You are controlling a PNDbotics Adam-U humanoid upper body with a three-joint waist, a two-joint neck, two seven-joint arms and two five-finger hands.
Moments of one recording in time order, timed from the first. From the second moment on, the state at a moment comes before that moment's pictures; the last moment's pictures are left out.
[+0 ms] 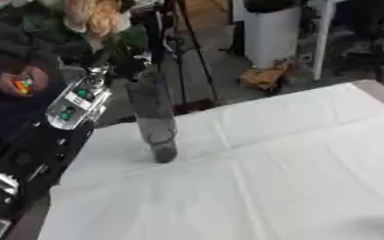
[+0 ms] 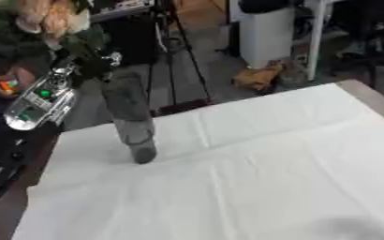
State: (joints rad) left arm -0.99 0.54 -0.26 -1.14 0.24 0.41 0.18; right arm -0.38 -0.39 -0.41 -1.46 -0.24 0.03 0.91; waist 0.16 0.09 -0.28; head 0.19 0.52
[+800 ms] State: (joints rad) left arm -0.99 0.54 -0.26 -1.14 0.17 0.41 0.13; right arm -0.38 -0.39 -0.41 -1.46 -0.24 0.03 0.91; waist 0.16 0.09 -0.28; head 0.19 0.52
